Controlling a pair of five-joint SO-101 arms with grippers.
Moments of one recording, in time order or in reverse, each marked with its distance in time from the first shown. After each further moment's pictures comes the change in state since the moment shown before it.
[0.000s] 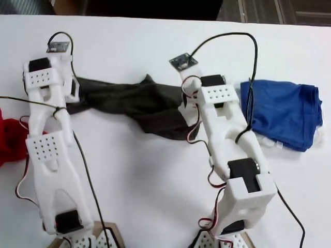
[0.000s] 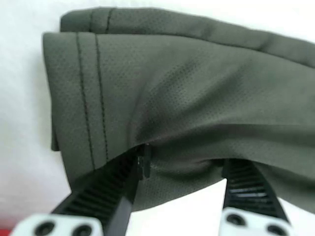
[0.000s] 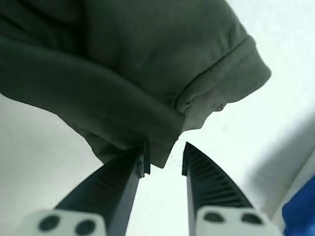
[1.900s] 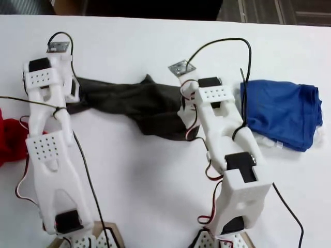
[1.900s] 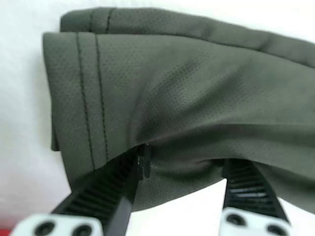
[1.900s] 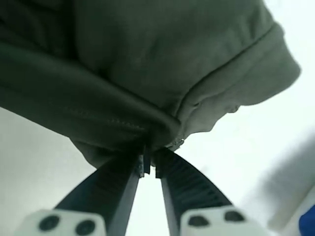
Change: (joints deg) left arm 0.0 0.0 0.0 0.0 0.0; right arm 0.0 4.0 -0.3 -0.8 0.0
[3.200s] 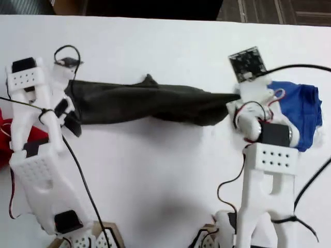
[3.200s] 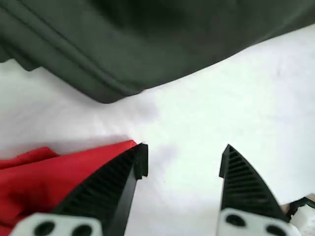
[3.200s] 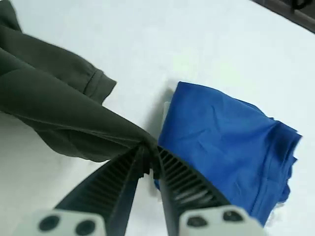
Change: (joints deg) left arm -2.2 -30.2 33.0 12.1 -30.2; right arm 19.3 -55.0 29.3 -15.6 6.9
